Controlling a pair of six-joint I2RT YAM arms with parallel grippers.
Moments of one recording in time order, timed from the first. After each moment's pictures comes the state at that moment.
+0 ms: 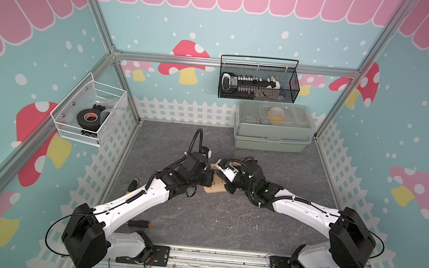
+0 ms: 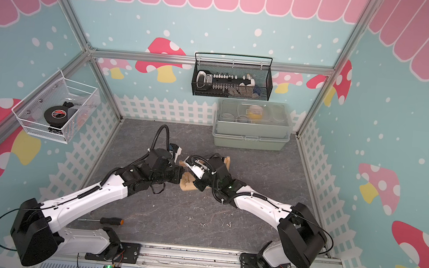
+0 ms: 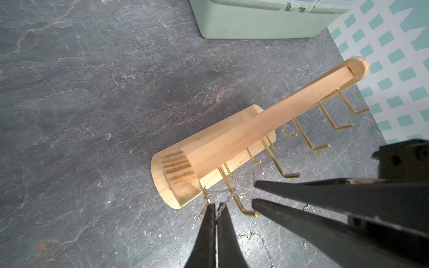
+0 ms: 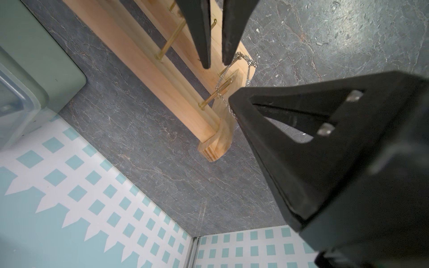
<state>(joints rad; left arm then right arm) -0.67 1.27 0.96 -0.41 -0.03 -0.45 0.79 1.45 0.89 0.10 -0.16 -0.27</state>
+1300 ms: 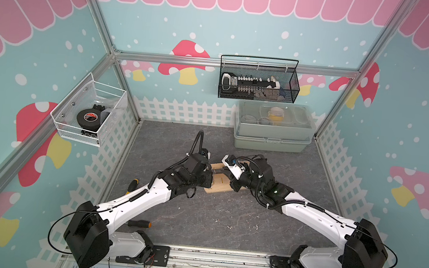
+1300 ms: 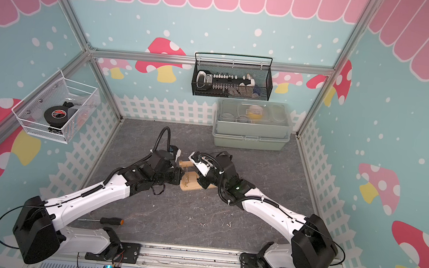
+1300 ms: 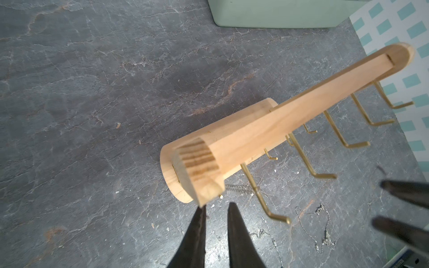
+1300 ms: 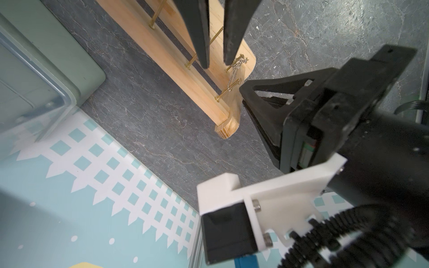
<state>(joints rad) -0.67 1.28 0.95 -0.43 -0.07 -0.46 0.77 1.34 0.89 0.07 -0.18 -0.24</state>
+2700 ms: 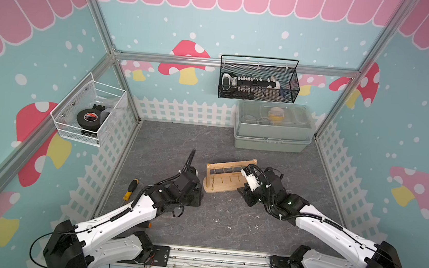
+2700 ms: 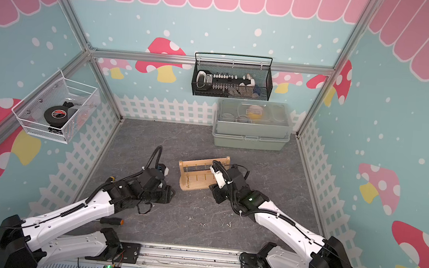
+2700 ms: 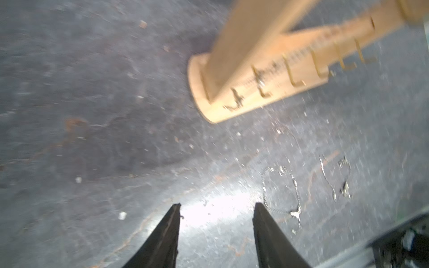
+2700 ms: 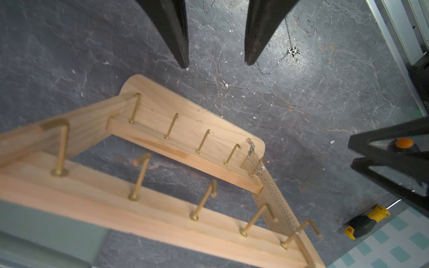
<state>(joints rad) -0.82 1.09 0.74 -0.61 -0.09 -0.66 0.73 1.12 0.73 -0.31 -0.03 0.12</state>
